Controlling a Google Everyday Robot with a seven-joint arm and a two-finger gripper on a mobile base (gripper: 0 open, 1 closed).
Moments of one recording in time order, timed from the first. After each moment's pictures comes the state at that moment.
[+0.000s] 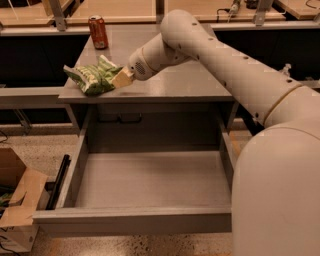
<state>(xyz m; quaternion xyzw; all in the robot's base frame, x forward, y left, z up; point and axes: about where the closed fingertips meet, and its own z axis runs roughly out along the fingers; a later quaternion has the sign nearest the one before) 0.715 0.120 0.866 -0.50 0.75 0.27 0.34</state>
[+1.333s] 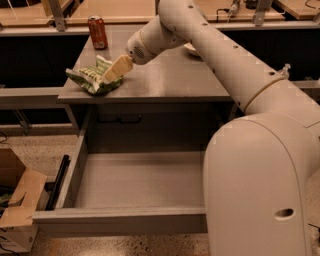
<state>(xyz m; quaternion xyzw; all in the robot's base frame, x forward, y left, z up) 0.749 0.123 0.897 -0.53 0.73 0.25 0.36</state>
